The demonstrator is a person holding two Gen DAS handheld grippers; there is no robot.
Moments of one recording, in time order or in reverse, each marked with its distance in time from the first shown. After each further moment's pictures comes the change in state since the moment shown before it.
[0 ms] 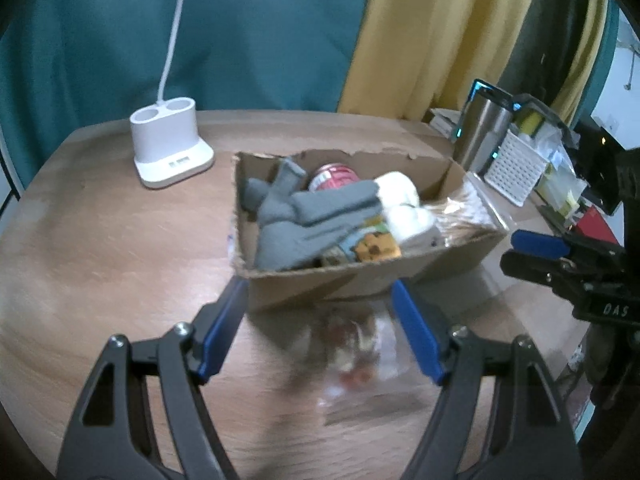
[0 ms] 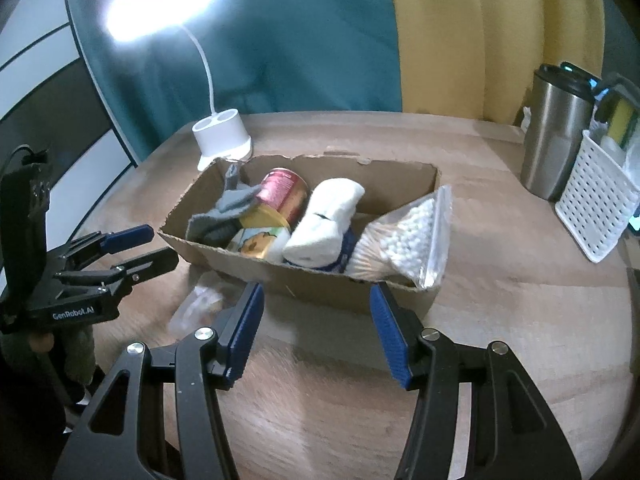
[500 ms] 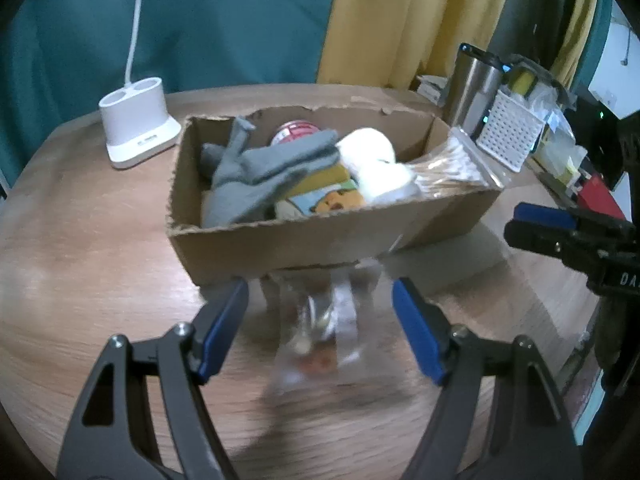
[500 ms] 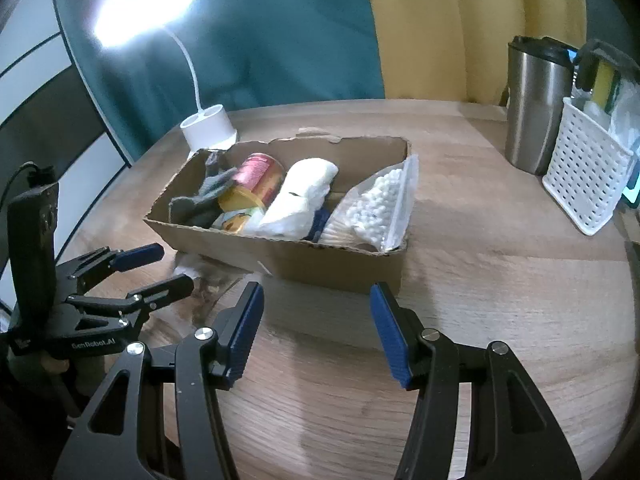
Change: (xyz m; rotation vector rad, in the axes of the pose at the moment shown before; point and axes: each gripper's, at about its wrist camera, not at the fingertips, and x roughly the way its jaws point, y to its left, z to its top) left arm 0.024 -0.030 -0.019 0.048 0.075 0.004; right arm -0.004 -0.026 -0.017 0.042 0.010 0.006
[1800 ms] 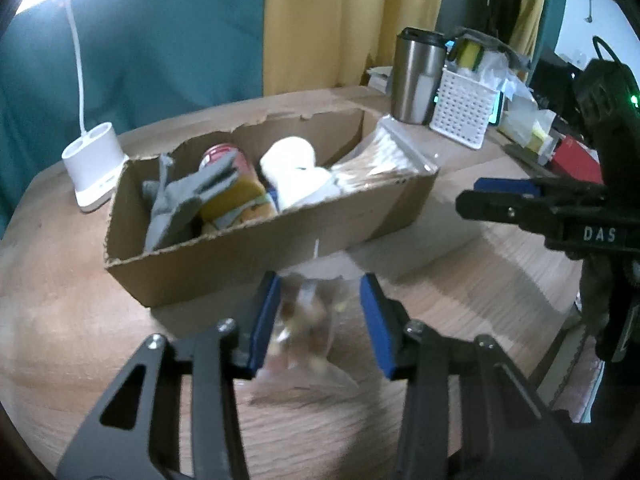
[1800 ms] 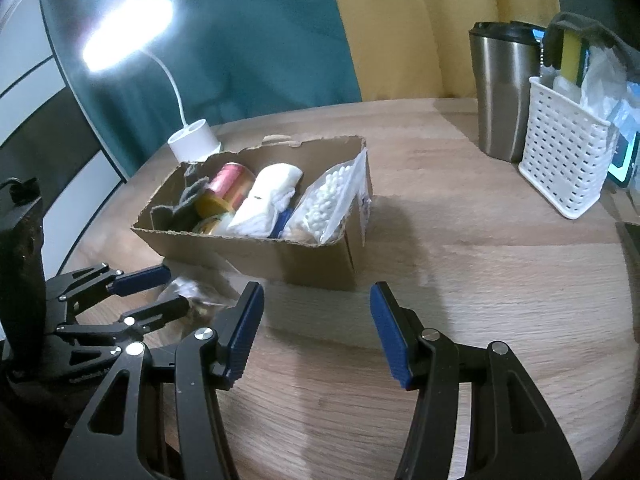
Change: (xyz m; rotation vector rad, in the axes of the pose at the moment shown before) left arm -0.010 -0.056 0.002 0.147 -0.027 -0.037; right arm -0.013 -0.037 -0.007 0.048 -0.036 0.012
